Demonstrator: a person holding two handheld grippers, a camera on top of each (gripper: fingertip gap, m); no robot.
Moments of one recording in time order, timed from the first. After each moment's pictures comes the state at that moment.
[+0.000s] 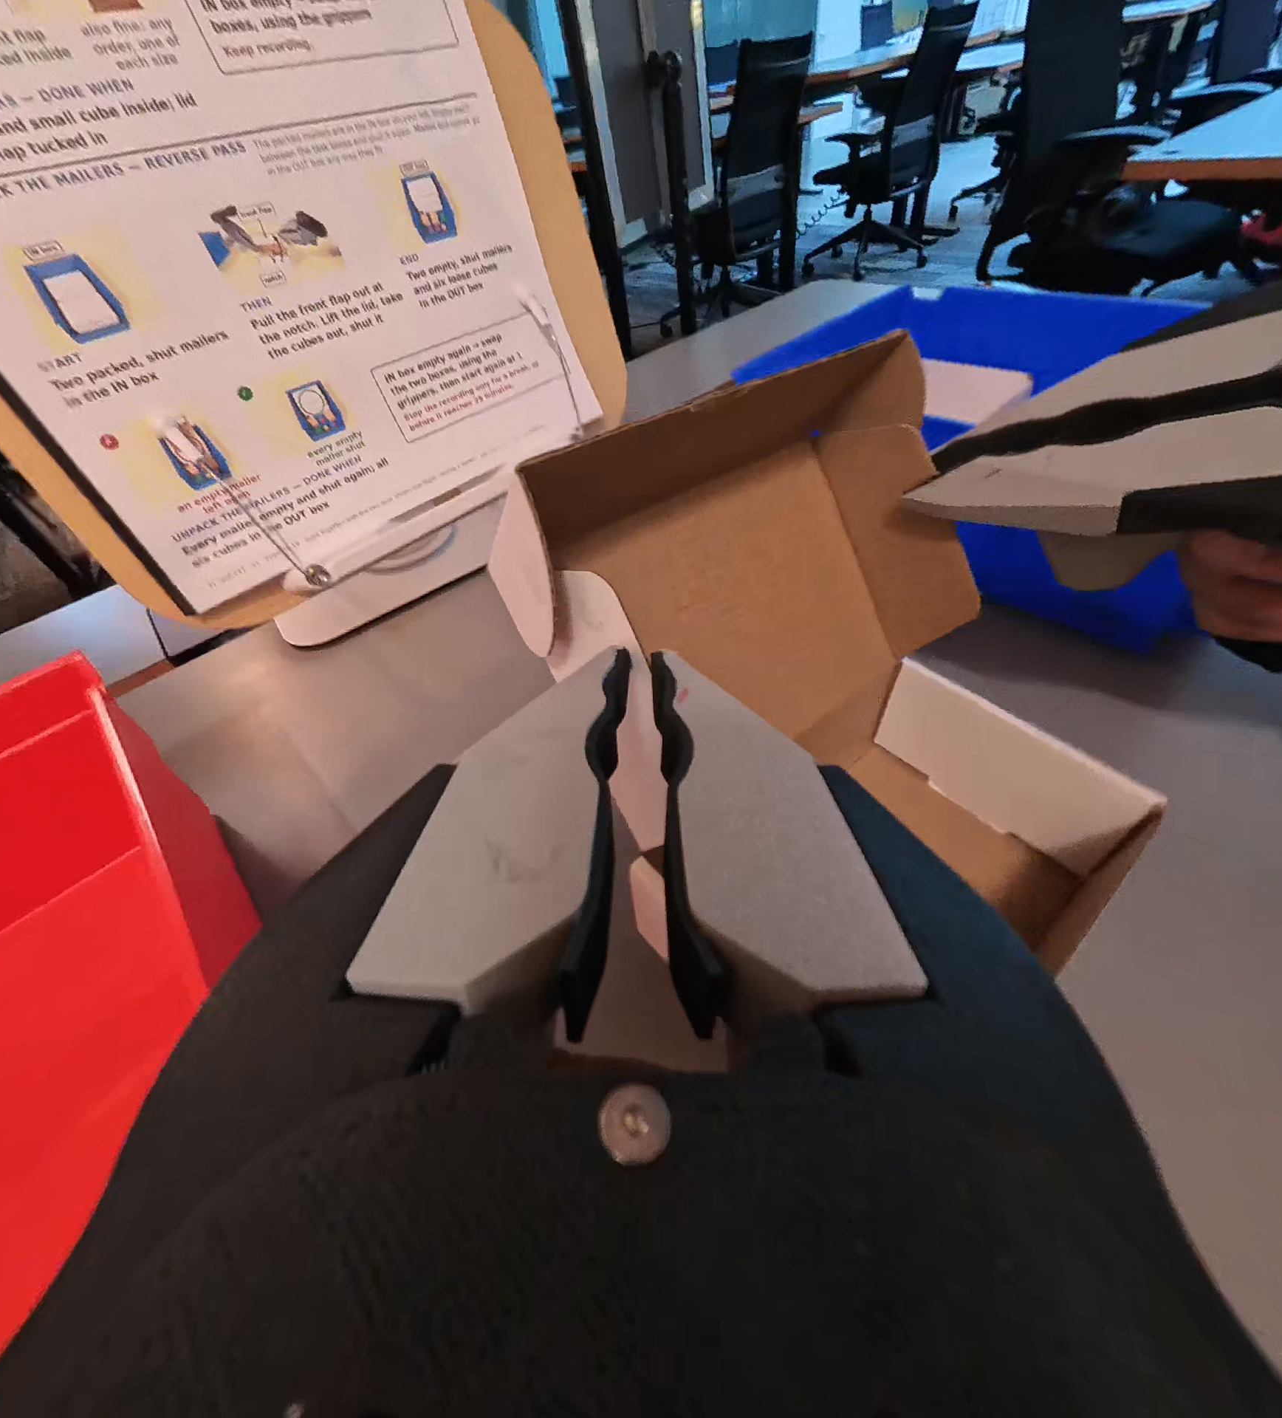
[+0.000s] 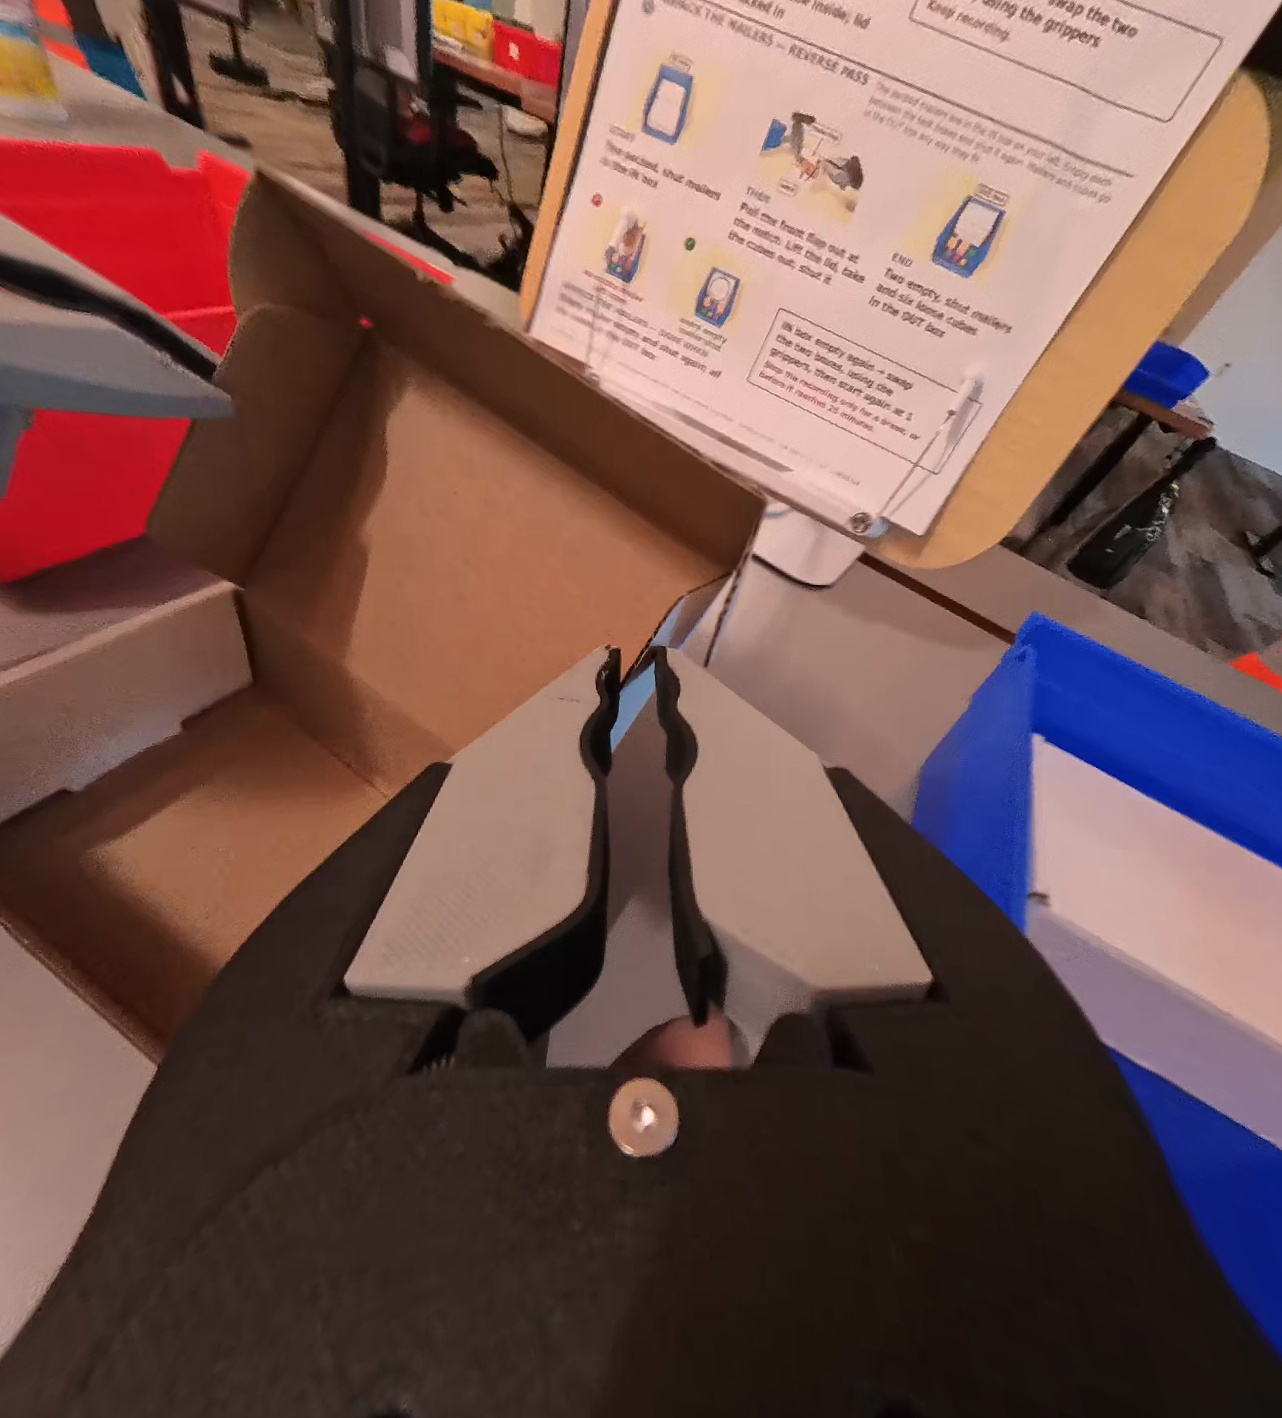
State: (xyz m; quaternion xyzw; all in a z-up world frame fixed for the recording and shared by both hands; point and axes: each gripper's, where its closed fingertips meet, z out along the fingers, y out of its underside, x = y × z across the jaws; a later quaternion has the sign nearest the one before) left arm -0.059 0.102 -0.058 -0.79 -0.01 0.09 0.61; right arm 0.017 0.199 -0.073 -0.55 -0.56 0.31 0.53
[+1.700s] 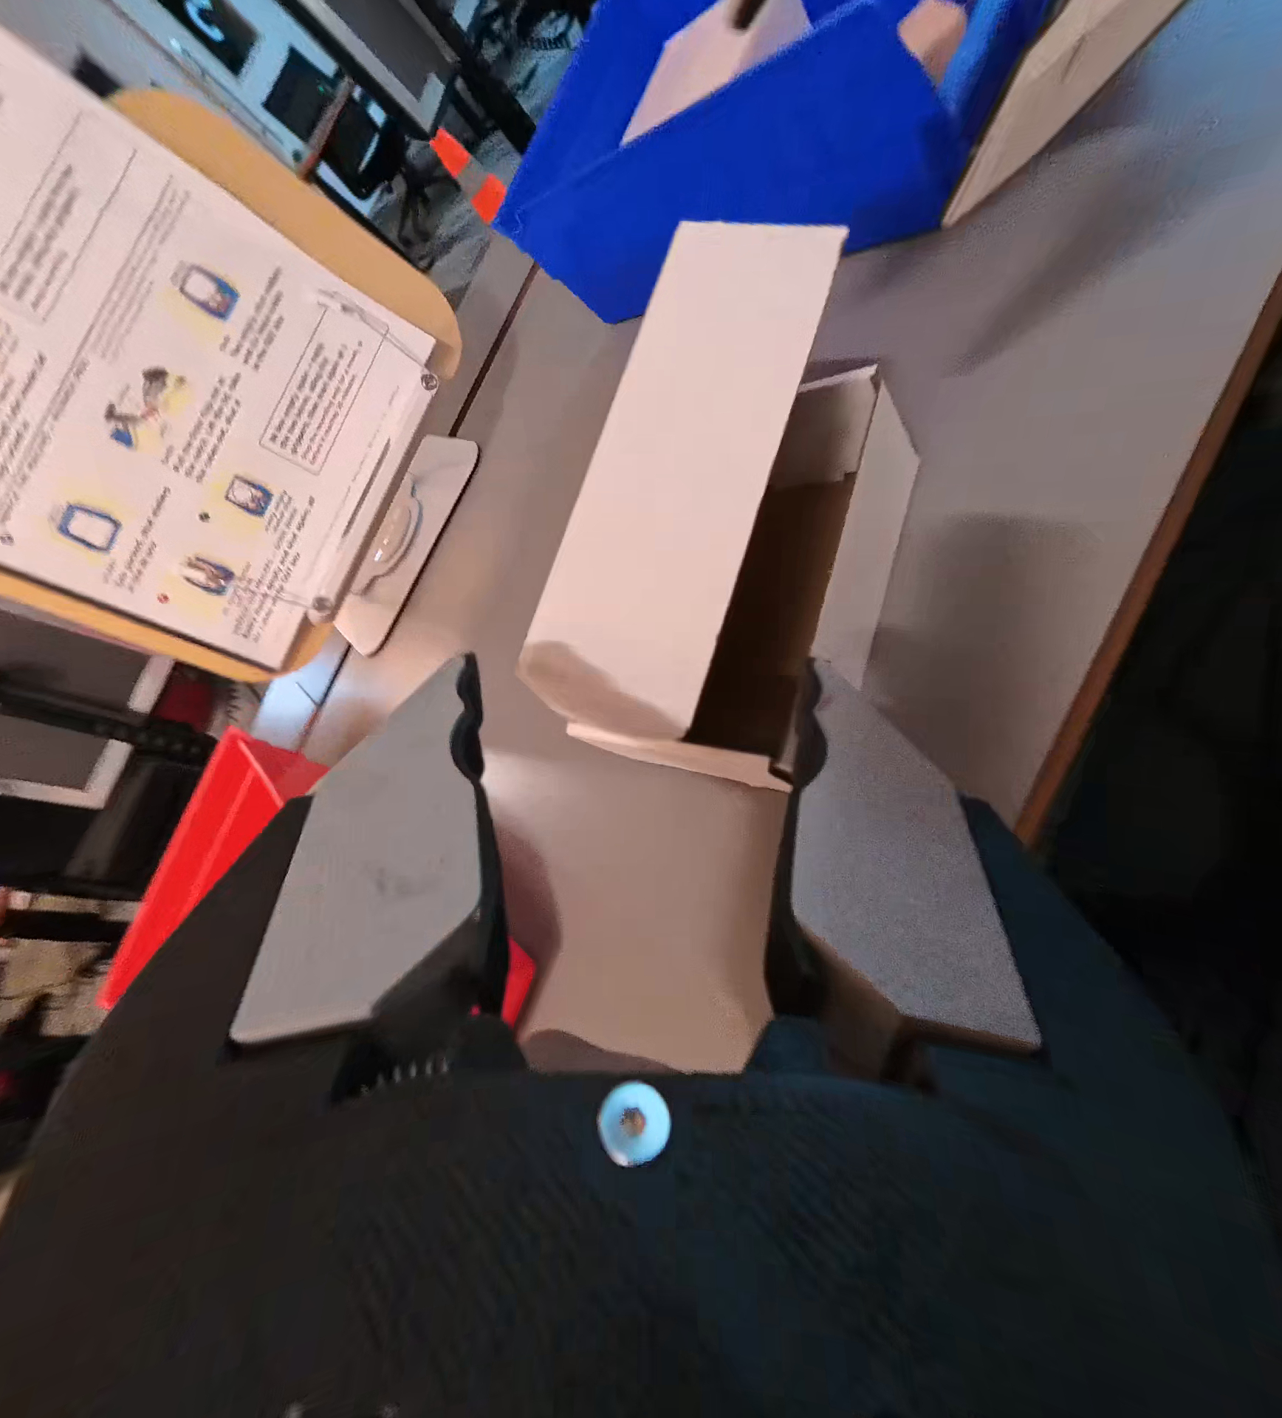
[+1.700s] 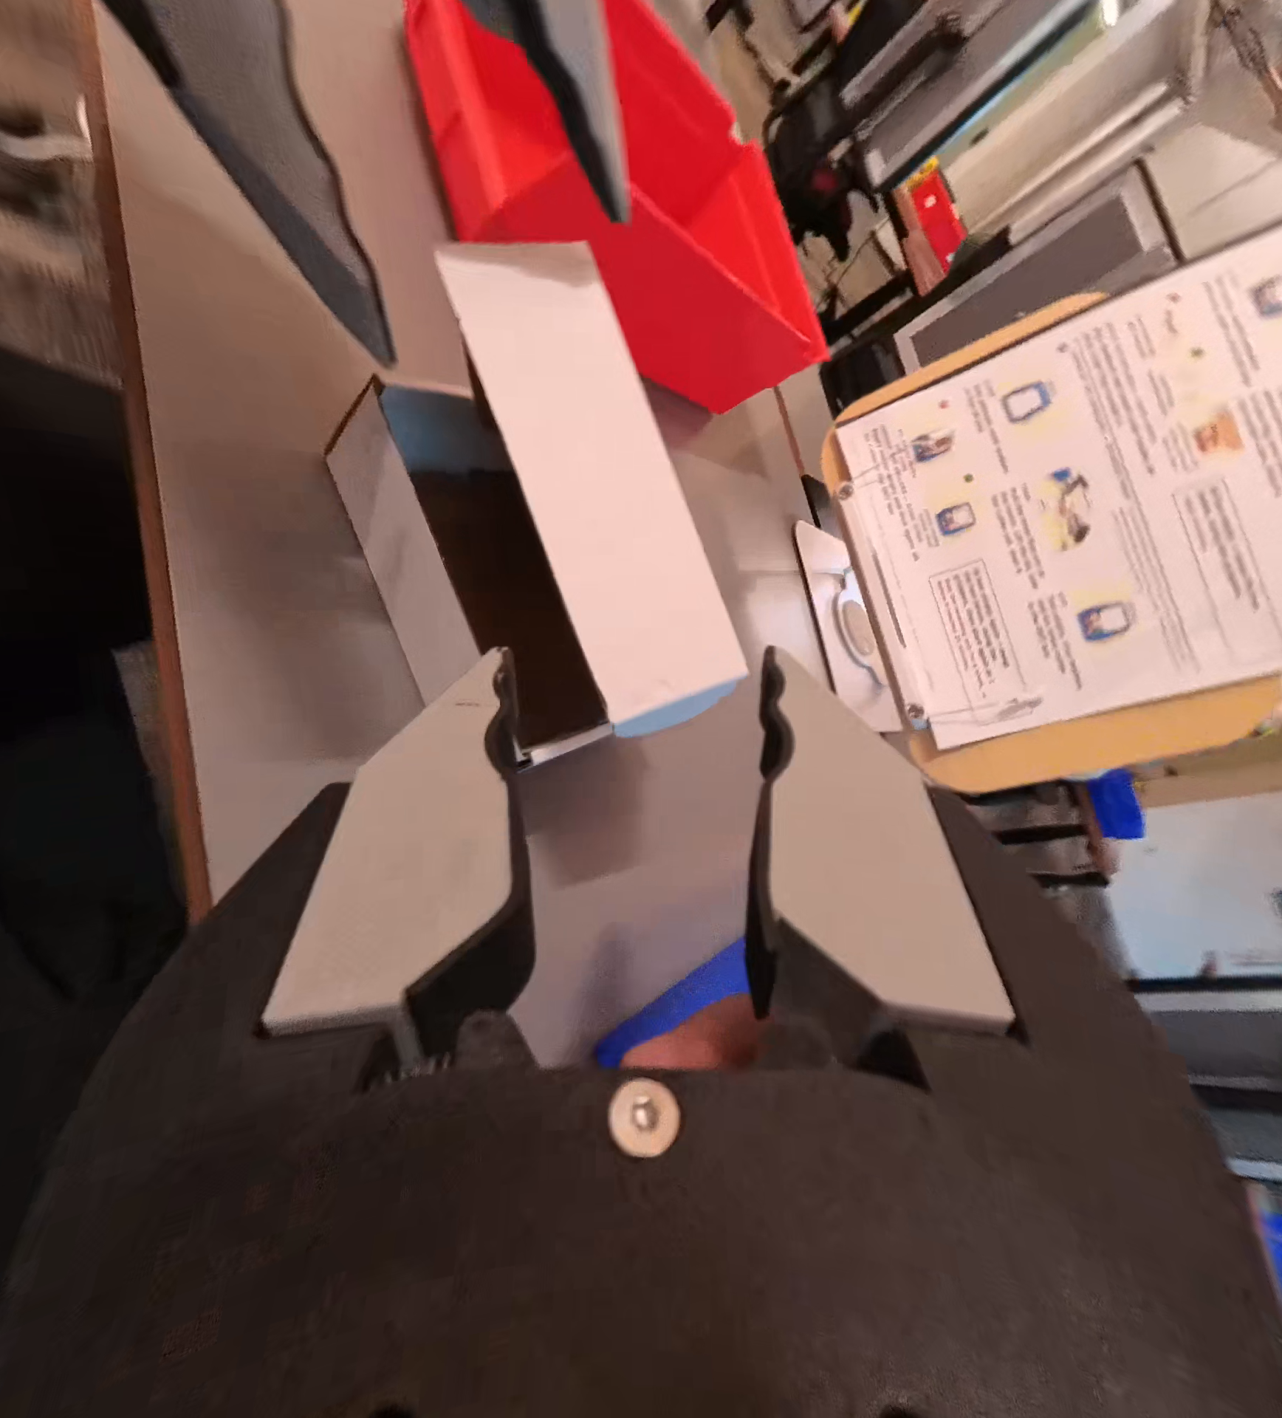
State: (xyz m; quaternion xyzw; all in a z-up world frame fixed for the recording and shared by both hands) left arm 0.046 0.020 -0.086 -0.82 0.21 0.27 0.47; right arm 0.121 0.106 -0.070 -0.26 -0.79 0.20 0.52
